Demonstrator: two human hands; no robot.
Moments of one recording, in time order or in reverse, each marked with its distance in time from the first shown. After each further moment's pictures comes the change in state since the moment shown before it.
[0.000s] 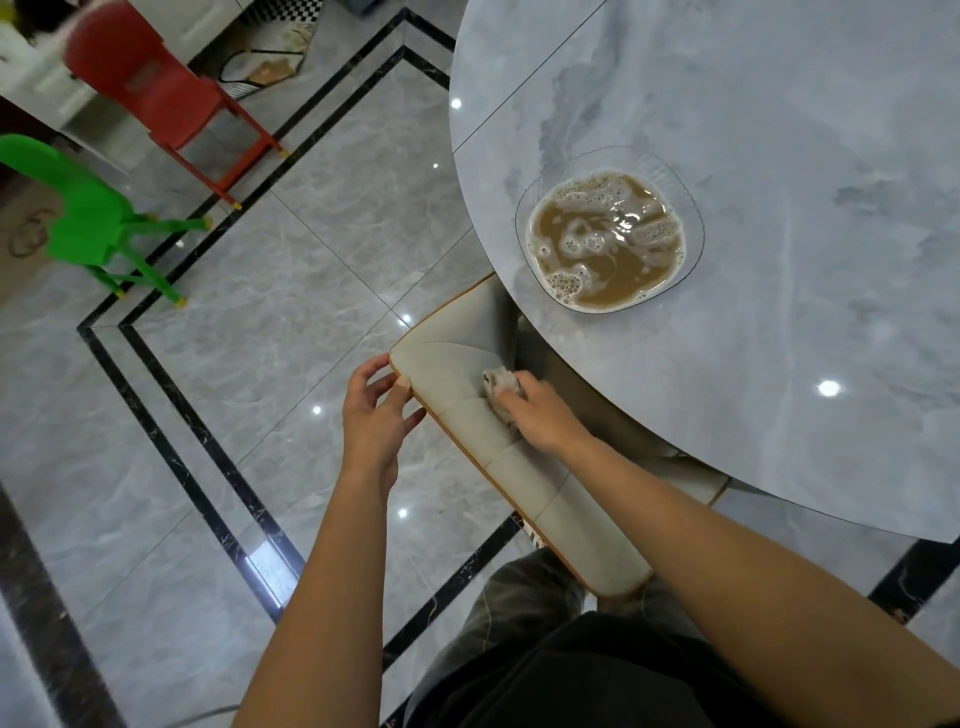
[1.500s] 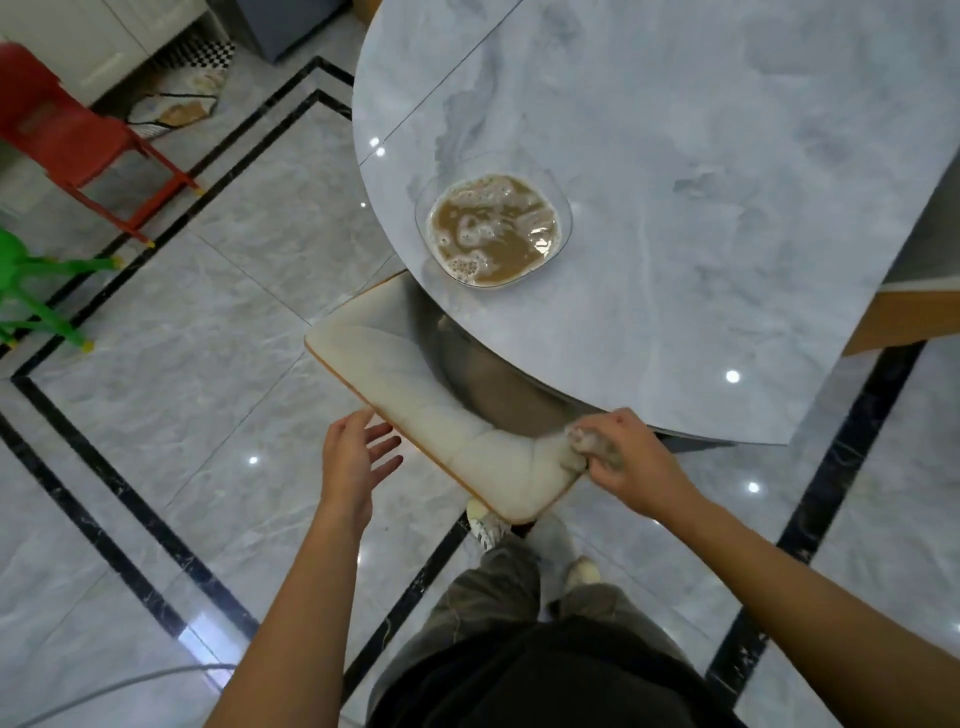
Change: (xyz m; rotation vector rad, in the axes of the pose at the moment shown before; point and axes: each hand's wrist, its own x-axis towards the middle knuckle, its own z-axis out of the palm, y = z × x) left_hand -0.076 -0.060 0.017 -0.019 -0.069 -0.207; right_hand -0.179 0.152 -0.095 -0.436 0.340 -0.281
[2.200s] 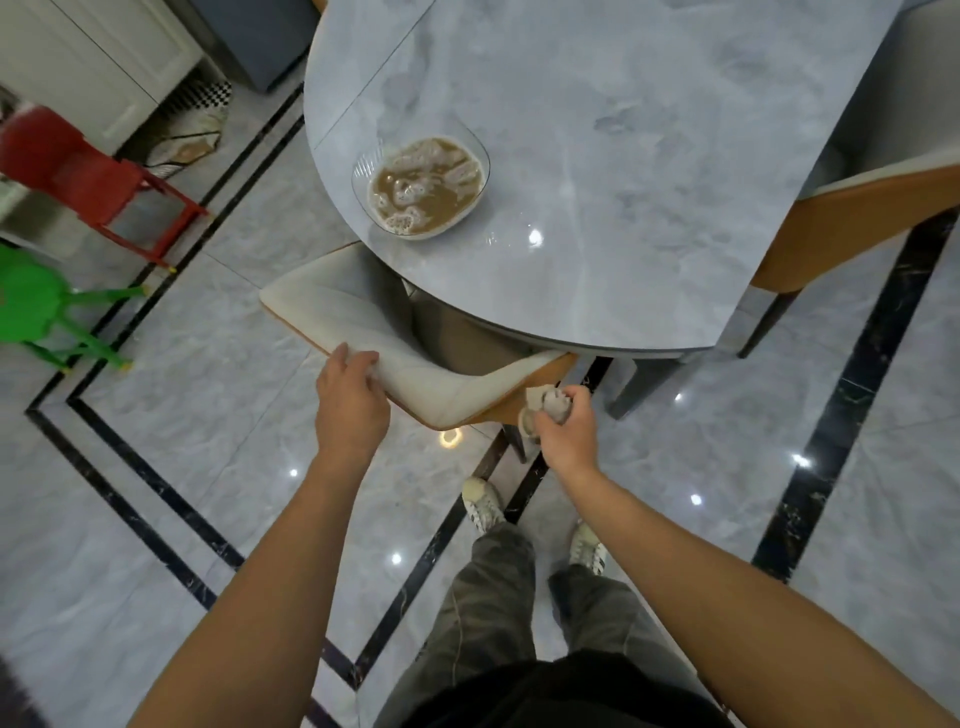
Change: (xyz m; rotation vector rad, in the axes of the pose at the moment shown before) left_hand -0.085 -0.042 0.045 1.121 0.116 0.746; right_hand -0.079 -0.009 0.056 0.860 0.392 0.567
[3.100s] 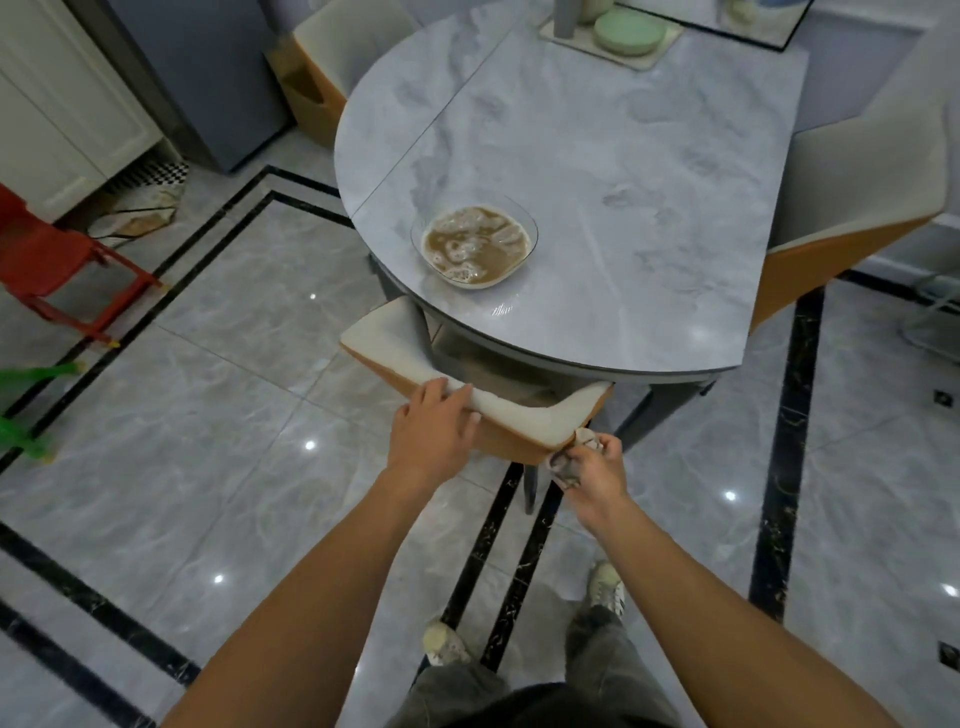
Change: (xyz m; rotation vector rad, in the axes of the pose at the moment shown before) left_hand 0.036 -0.070 -0.048 0.156 -0.270 0.518; right_hand -0.053 -0.008 0.122 0.568 0.272 0.242
